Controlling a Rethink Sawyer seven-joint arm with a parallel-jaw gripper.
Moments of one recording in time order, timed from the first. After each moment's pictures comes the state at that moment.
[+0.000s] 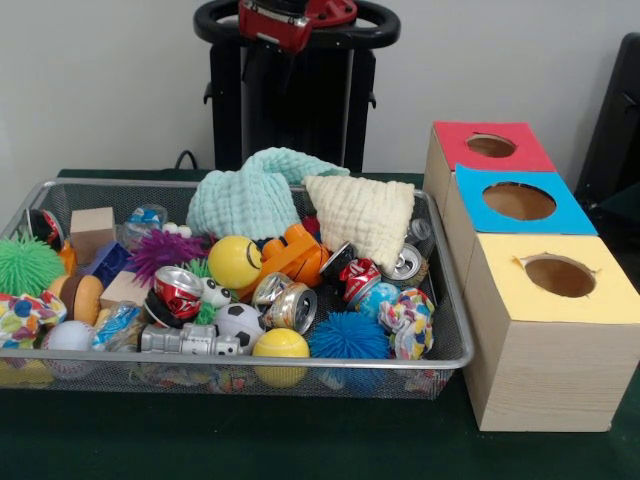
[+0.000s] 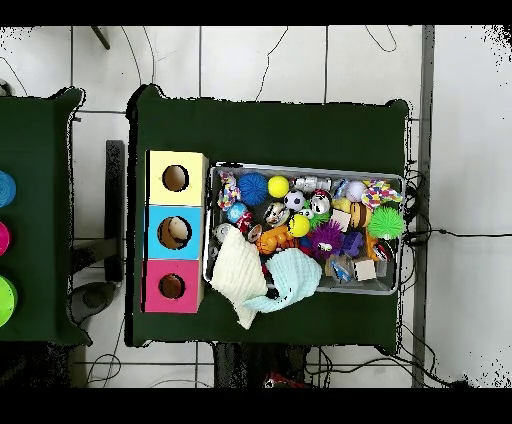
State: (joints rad) arm -0.27 -0.56 -0.48 2.44 -0.48 -0.47 2.00
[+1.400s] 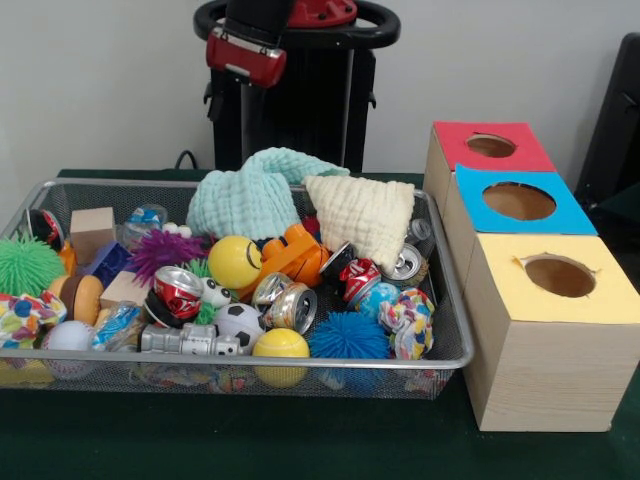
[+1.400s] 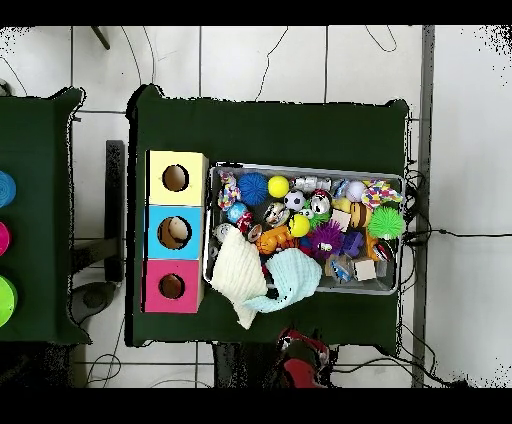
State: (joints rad) arm -0.28 -0.59 -0.43 2.28 -0.42 -0.46 2.00
